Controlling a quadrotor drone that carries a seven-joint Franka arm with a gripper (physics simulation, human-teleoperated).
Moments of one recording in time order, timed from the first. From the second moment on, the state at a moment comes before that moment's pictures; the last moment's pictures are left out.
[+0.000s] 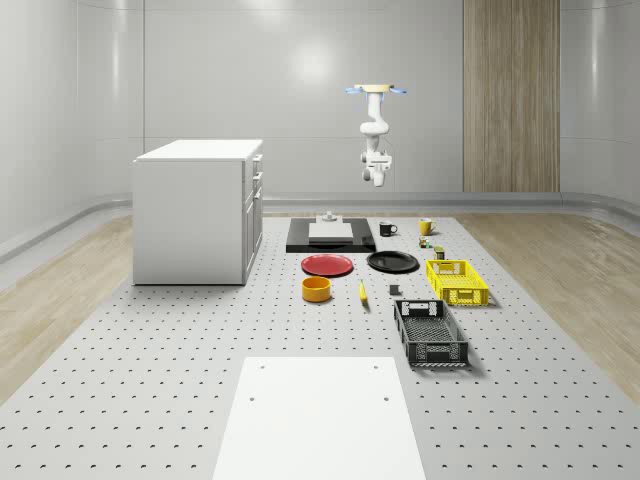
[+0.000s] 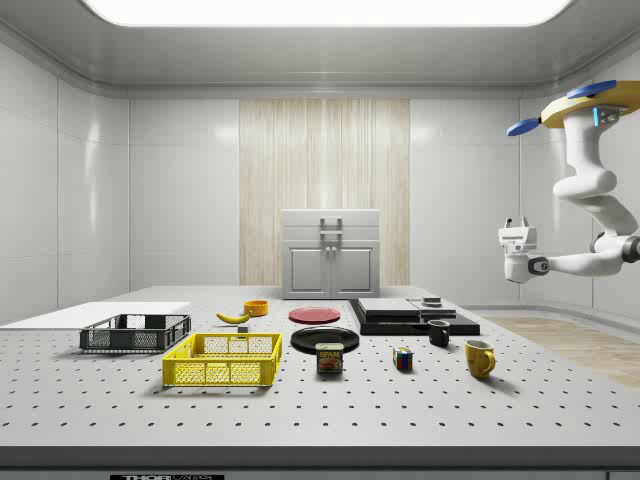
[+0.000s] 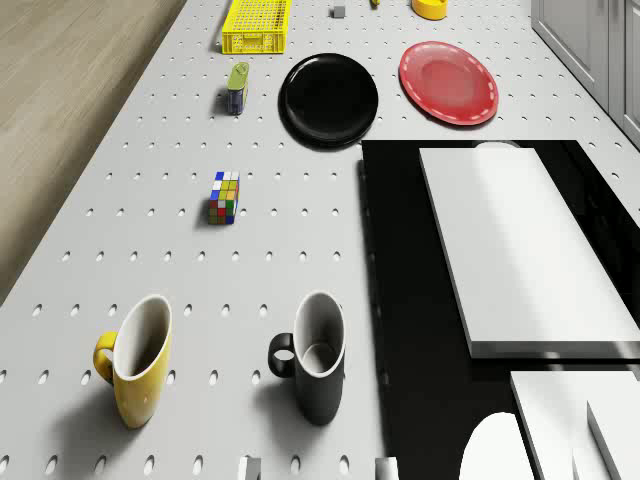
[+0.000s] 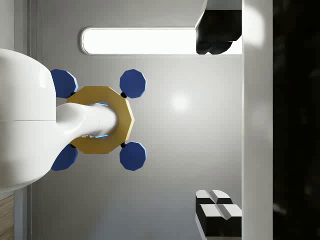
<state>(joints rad) 0.00 -0.79 0.00 -2.34 0.00 1.55 0.79</state>
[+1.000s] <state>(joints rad) 0.23 -0.77 -0.64 -2.36 0.94 1.39 0.63</state>
